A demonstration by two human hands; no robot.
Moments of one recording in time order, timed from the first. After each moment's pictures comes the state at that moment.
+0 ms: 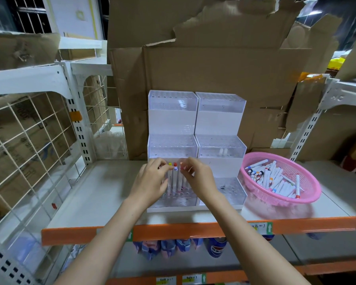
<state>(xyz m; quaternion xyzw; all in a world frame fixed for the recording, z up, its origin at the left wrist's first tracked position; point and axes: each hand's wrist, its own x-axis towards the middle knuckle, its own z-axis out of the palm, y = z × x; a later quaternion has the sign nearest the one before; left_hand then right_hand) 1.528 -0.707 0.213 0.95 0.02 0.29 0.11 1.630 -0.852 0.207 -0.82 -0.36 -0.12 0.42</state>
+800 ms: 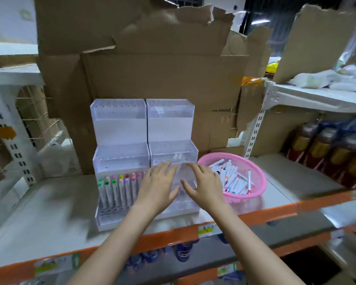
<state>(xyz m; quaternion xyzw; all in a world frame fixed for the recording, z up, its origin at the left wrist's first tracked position) 1.593 -0.824 0.232 0.97 -0.03 0.24 0.04 1.661 -0.978 0.217 -0.92 -0.27 -0.21 0.19</state>
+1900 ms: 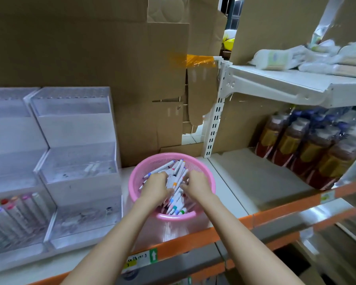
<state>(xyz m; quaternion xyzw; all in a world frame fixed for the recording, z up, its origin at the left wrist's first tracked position) 1.782 -0.989 0.183 0.96 0.09 0.04 0.27 1.826 -1.120 0.189 -0.96 -0.15 0.05 0.23</state>
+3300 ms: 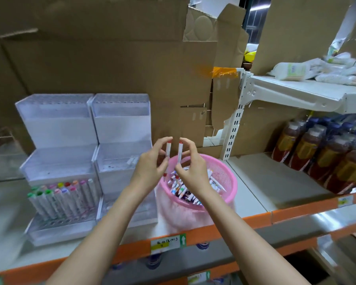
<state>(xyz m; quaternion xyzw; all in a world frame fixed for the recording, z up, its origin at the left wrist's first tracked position) 1.698 -0.921 0.263 0.87 -0.04 0.32 0.38 1.750 -1.055 0.248 -0.79 -0.27 -0.13 0.53</state>
